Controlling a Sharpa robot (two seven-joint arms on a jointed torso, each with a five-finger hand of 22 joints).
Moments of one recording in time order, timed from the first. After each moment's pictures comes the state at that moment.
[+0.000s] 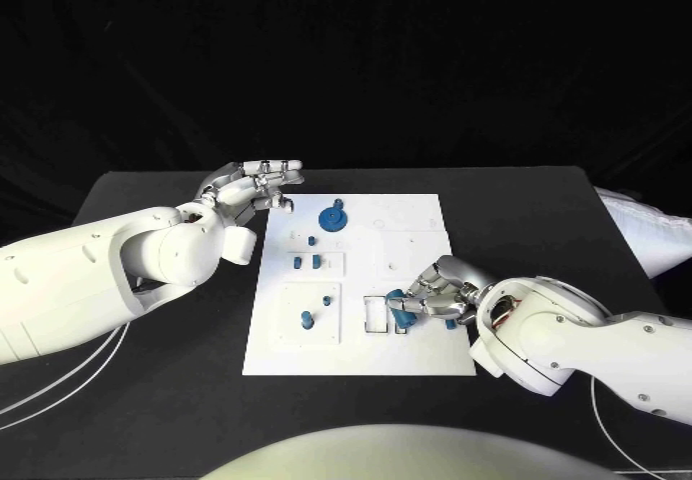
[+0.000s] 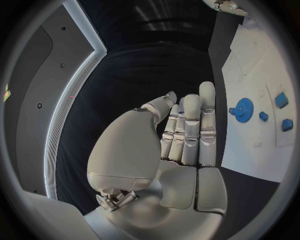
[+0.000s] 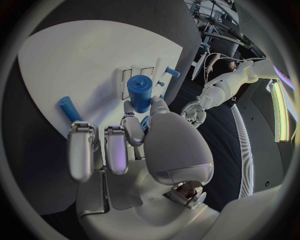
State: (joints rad) left arm 1.19 -0.90 -0.03 1.55 0.09 -0.26 0.32; left_hand 1.38 -0.09 0.43 -0.07 0.08 0.94 0.20 0.16 0.07 1.03 0.12 0.35 0.16 1.18 0.03 1.06 0.51 0.16 1.19 0.12 0.63 0.80; right arm 1.04 -0.98 -0.08 1.95 -1.13 -0.47 -0.58; right_hand 1.27 0.02 -0.12 0.28 0.43 1.10 0.08 0.21 0.17 1.38 0.01 1.21 1.24 1.47 -0.07 1.45 1.31 0.07 1.45 0.04 1.44 1.28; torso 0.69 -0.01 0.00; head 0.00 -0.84
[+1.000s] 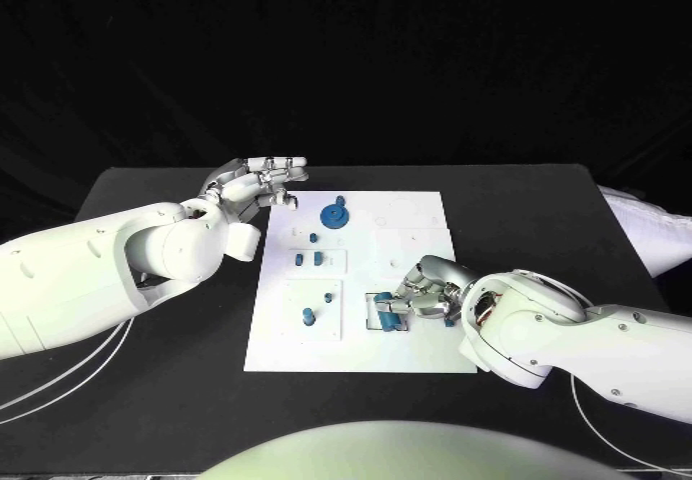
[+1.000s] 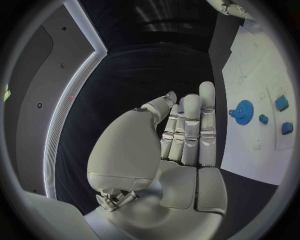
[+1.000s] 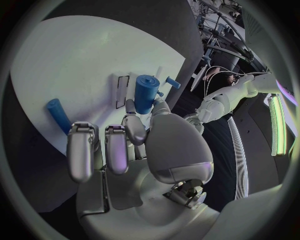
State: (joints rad) left arm 1.19 -0.90 -0.03 1.56 0.09 -0.25 0.32; left_hand 1.38 -0.09 0.43 -0.07 0.08 0.94 0.20 0.16 0.07 1.03 0.12 0.35 0.16 1.18 0.03 1.06 0.51 0.16 1.19 0.12 0.63 0.80; right arm 1.04 -0.91 -0.07 1.91 -1.22 -0.38 -0.60; right_hand 1.22 0.02 -0.18 0.29 0.33 1.11 0.07 0.22 0.21 1.40 -0.01 1.16 1.22 1.47 -0.07 1.45 1.29 0.07 1.45 0.04 1.44 1.28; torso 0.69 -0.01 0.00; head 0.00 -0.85
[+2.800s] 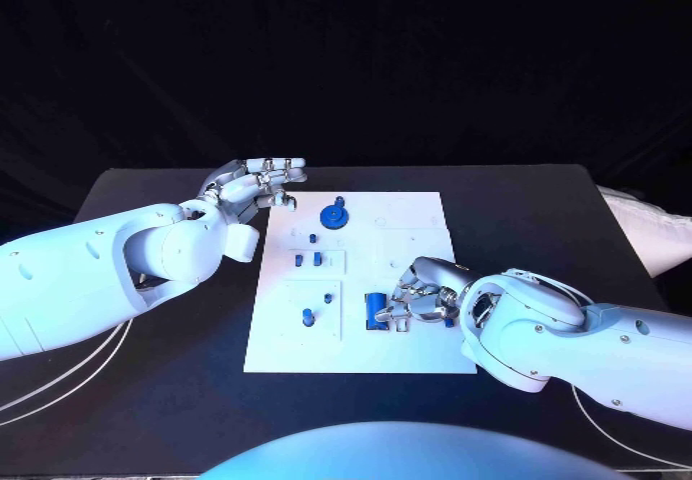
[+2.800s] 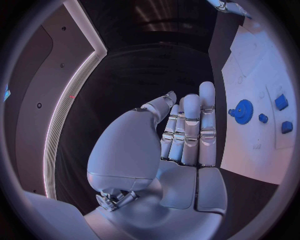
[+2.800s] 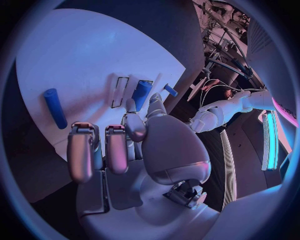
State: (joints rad) left arm 1.19 -0.90 -0.03 1.55 0.09 -0.25 0.32; left_hand 1.38 -0.09 0.42 -0.07 0.08 0.94 0.20 0.16 0.07 1.03 0.12 0.36 0.16 1.18 0.03 1.06 0.51 0.16 1.19 0.12 0.63 0.80; right arm 1.04 -0.92 -0.08 1.93 -1.35 -0.32 -0.59; right_hand 1.29 0.05 -0.24 0.15 0.12 1.10 0.07 0.24 0.26 1.40 0.00 1.10 1.20 1.46 -0.07 1.45 1.31 0.07 1.46 0.03 1.44 1.30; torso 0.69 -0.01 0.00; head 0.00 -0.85
